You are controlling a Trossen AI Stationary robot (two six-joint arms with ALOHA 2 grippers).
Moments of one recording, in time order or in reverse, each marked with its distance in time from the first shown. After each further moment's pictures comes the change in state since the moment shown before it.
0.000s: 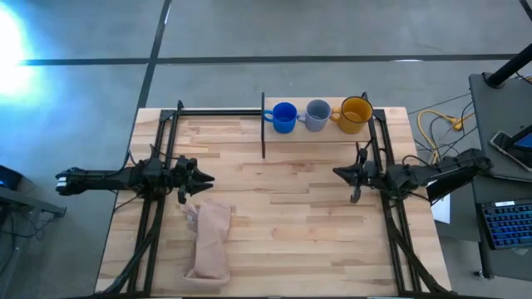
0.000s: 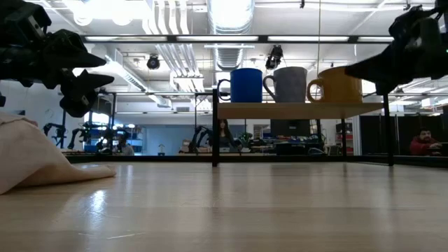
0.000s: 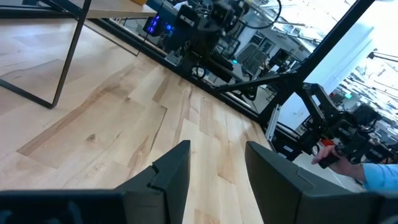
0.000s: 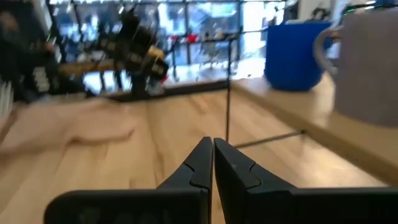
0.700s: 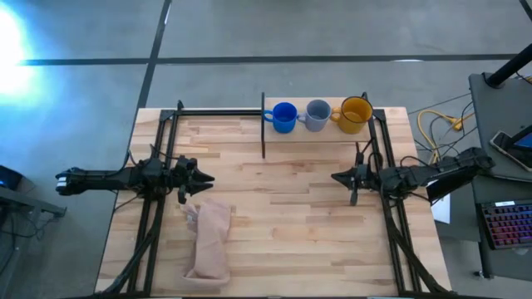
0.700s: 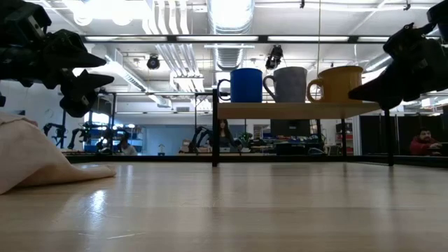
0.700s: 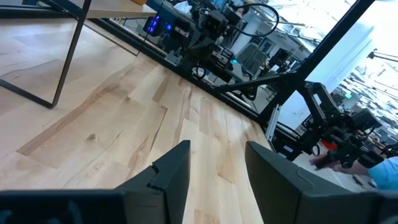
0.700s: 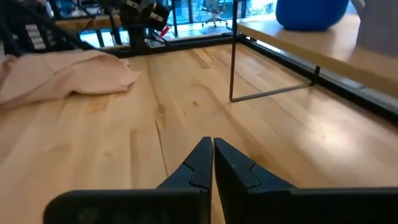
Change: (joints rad) left arm 0.000 0.000 0.000 0.000 0.000 0.000; right arm 0.000 0.045 0.001 -0.170 -0.039 0.088
